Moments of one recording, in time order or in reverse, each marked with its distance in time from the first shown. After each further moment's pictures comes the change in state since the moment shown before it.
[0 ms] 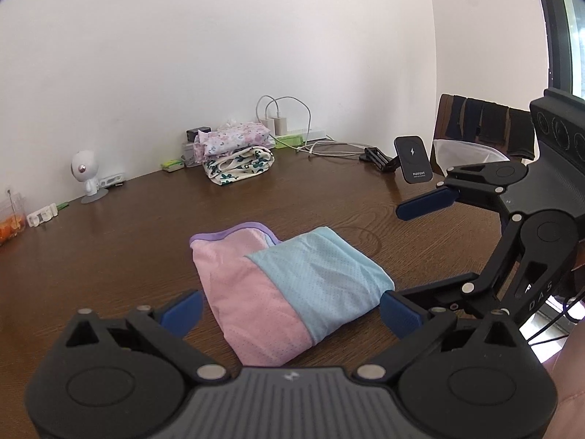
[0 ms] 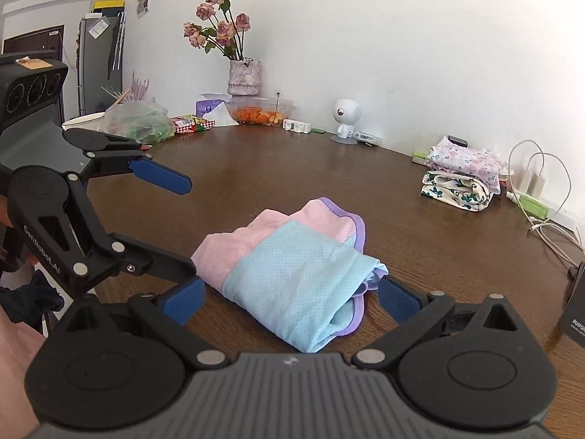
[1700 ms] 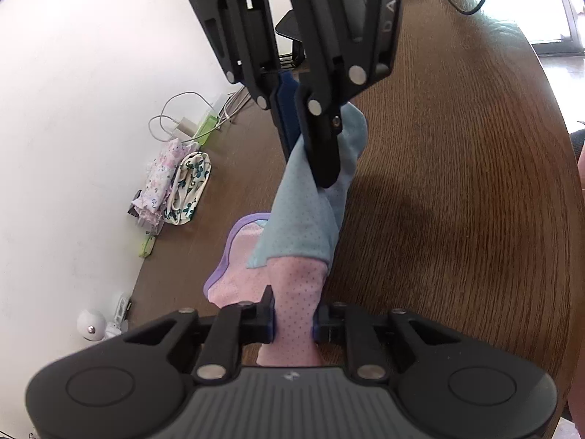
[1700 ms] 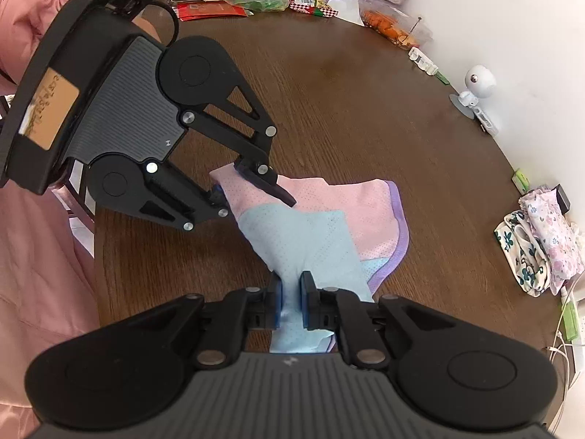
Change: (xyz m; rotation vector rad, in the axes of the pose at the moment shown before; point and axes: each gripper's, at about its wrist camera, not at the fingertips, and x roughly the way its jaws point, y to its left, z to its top) left arm 0.078 -0.016 -0.010 0.858 0.142 0.043; right arm 0.079 0.005 0.083 -0.476 0.431 0.256
